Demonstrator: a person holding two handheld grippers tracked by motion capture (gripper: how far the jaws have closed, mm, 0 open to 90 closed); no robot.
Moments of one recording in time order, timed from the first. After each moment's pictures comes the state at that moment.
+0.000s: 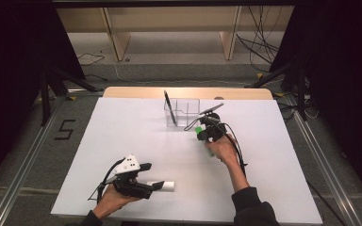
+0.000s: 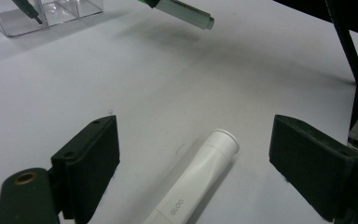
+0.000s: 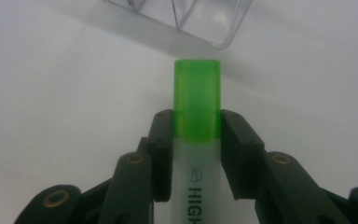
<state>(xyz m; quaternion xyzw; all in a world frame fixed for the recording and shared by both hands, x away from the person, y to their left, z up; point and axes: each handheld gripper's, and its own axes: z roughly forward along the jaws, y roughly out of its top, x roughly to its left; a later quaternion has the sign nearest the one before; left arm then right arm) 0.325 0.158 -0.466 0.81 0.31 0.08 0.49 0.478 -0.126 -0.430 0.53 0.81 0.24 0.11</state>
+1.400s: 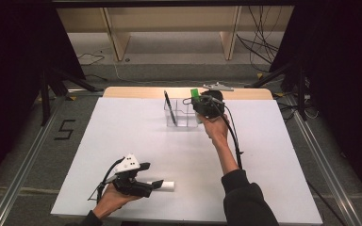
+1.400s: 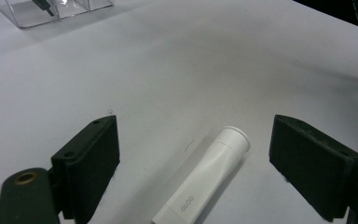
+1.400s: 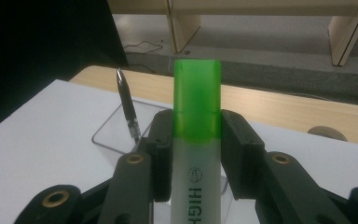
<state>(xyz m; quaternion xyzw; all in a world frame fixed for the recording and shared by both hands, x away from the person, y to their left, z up) 0.328 0.160 -0.467 0.81 0.33 0.08 0.48 0.504 -0.116 -0.374 0.51 0.69 0.46 0.23</state>
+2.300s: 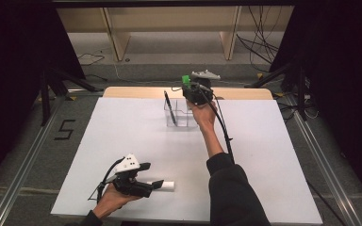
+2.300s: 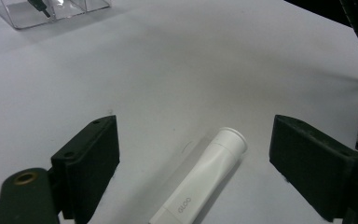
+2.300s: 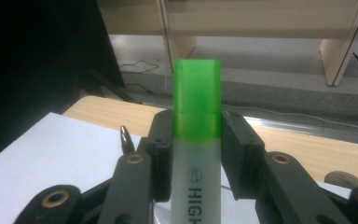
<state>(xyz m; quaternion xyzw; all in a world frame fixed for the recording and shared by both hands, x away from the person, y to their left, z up) 0.328 0.159 -0.467 0.81 0.33 0.08 0.49 0.542 -0.082 -0.364 0.50 0.67 0.47 0.26</state>
